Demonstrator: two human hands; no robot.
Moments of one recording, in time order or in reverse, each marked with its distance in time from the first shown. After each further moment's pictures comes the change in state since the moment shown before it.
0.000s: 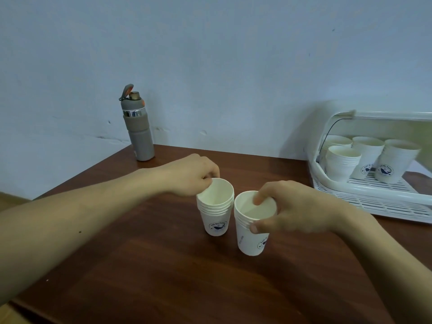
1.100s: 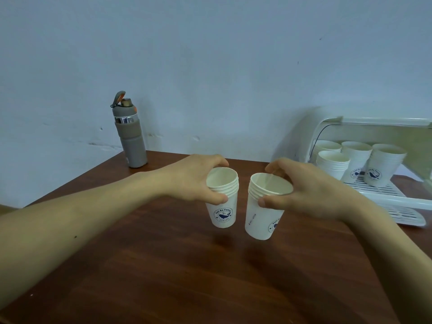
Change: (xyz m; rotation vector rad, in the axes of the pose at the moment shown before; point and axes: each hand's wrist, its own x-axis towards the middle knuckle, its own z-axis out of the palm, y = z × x) left_hand 0.007 0.018 -0.006 -0.145 0.069 0.021; right_hand -0.004 0.030 -0.024 0.099 0.286 0.018
